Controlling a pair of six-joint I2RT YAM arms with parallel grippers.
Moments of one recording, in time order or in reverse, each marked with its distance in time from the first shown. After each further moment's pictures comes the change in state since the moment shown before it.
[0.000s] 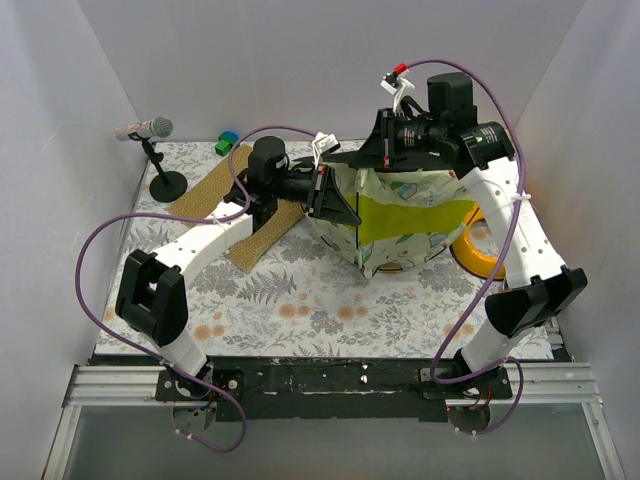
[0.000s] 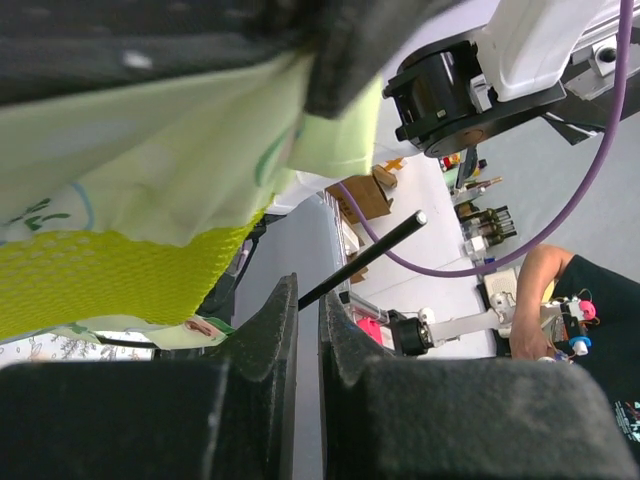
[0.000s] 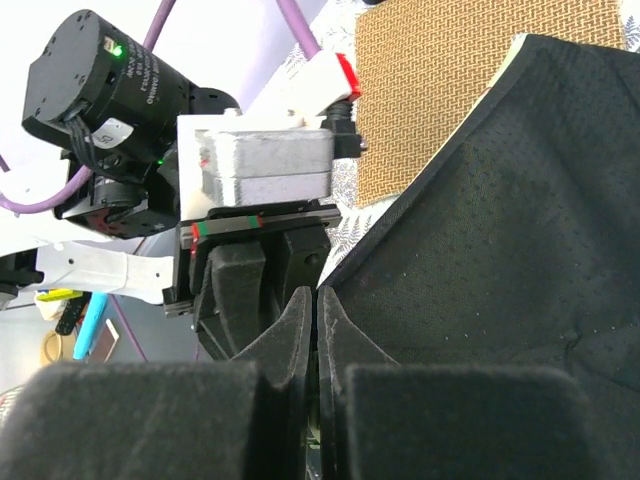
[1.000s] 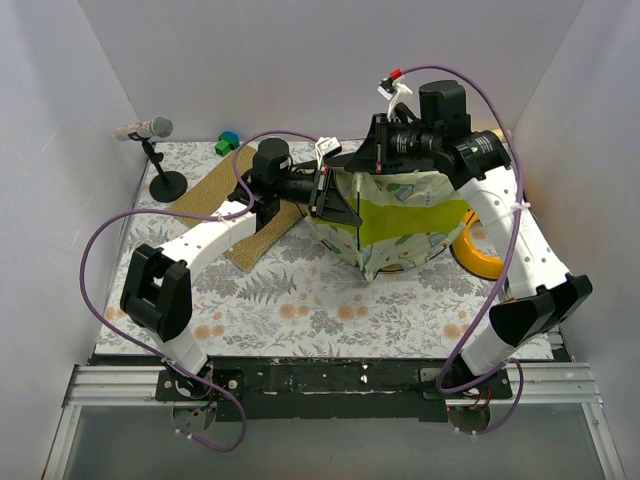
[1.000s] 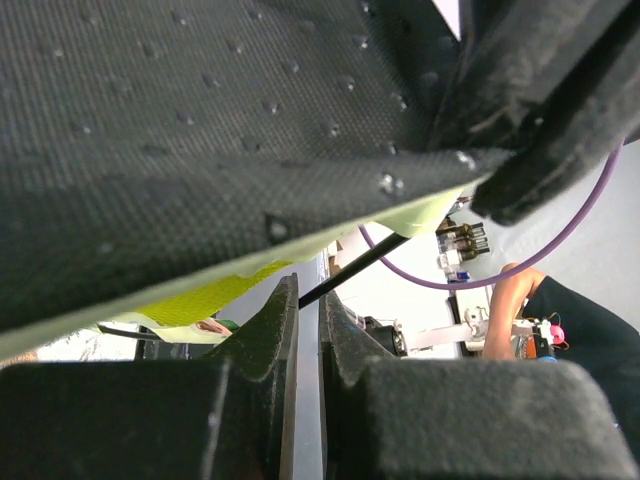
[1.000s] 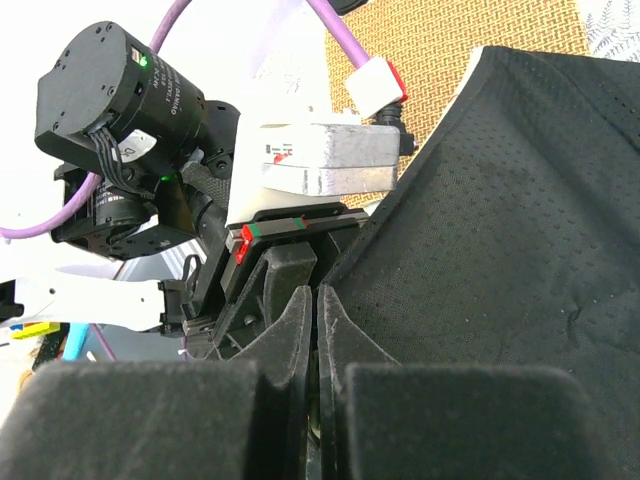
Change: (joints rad) left arm 0.004 0.041 0.000 -0.006 -0.025 -0.062; right arm 0.061 -0.056 -0.069 0.040 0.154 0.052
